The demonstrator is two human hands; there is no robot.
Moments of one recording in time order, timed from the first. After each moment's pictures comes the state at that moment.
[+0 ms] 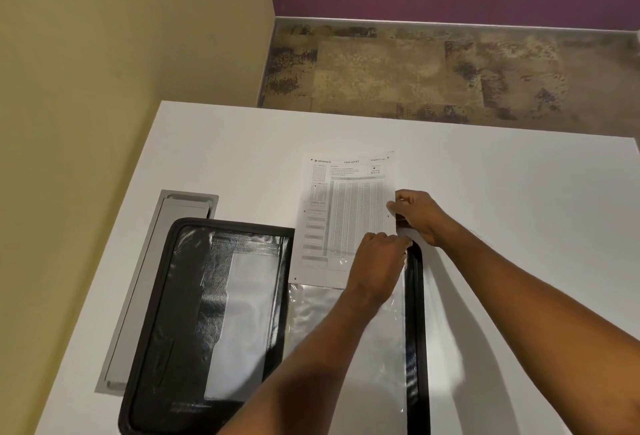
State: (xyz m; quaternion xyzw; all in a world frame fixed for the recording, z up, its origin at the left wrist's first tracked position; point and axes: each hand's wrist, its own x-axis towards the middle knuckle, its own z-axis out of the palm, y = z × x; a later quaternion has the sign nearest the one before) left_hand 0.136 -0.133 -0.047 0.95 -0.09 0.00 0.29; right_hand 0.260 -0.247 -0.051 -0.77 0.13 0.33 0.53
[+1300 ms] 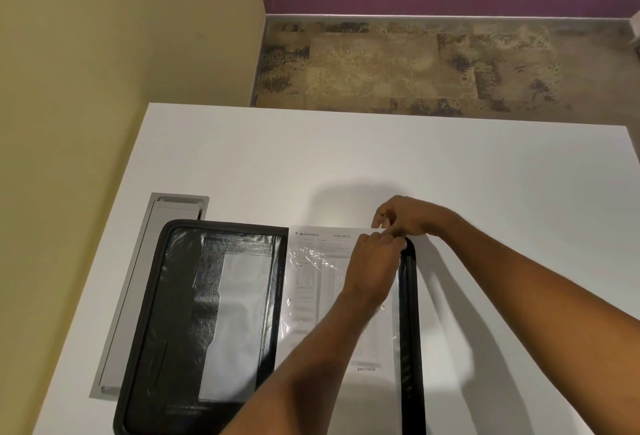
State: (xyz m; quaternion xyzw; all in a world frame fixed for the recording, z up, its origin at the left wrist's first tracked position) left_hand 0.132 -0.144 -0.045 0.96 -0.08 -0.01 0.27; right_hand 0.266 -0.251 -0.026 -0.84 -0.18 0.46 0.22
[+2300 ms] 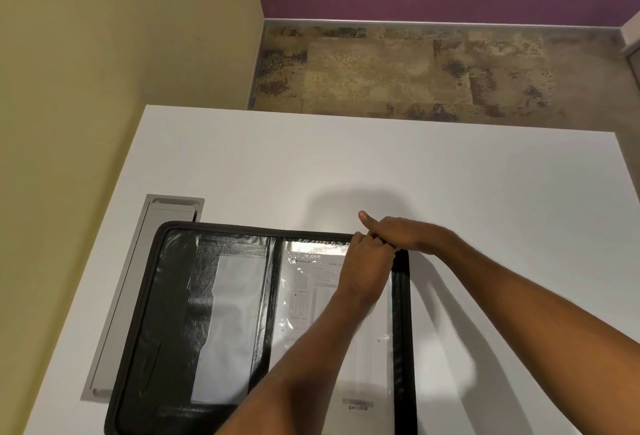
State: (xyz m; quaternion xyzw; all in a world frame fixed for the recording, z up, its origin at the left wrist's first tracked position) left_hand 0.137 -0.145 -0.055 0.96 -0.10 0.02 0.25; right_hand 0.233 -0.244 -0.010 -0.80 -0.09 0.53 0.28
